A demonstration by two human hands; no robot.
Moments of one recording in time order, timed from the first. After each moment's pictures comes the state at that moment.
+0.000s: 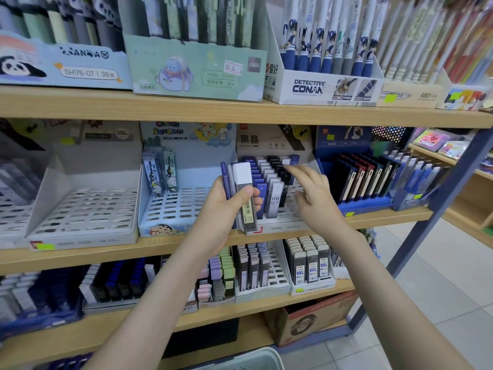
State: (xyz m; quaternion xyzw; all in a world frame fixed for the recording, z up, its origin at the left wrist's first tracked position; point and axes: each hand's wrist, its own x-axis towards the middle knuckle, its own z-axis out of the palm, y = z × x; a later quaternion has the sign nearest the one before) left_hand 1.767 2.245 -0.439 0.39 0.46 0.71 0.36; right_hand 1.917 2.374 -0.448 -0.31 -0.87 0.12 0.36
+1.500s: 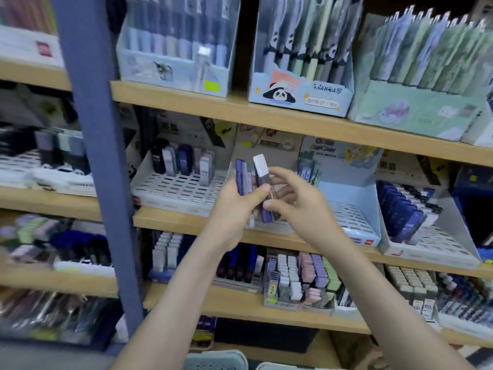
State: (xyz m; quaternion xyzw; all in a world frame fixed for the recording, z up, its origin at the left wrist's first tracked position) left_hand 1.603 2.076 -0.431 0.34 0.50 0.76 0.26; right_hand 1.705 2.165 -0.404 -0.17 -0.88 0.32 0.30
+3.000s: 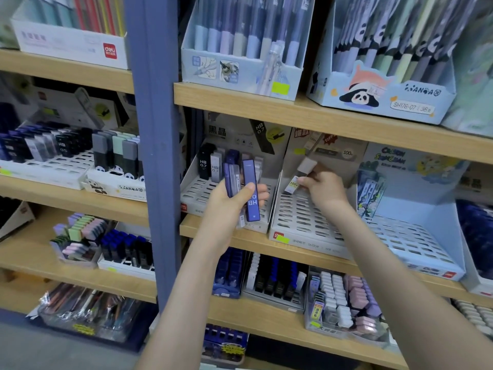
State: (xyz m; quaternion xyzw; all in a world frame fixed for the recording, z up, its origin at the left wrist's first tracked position) left_hand 1.512 2.035 -0.454 0.27 0.48 0.80 0.23; right_hand 1.582 2.226 -0.423 -0.34 -0.82 0.35 0.29
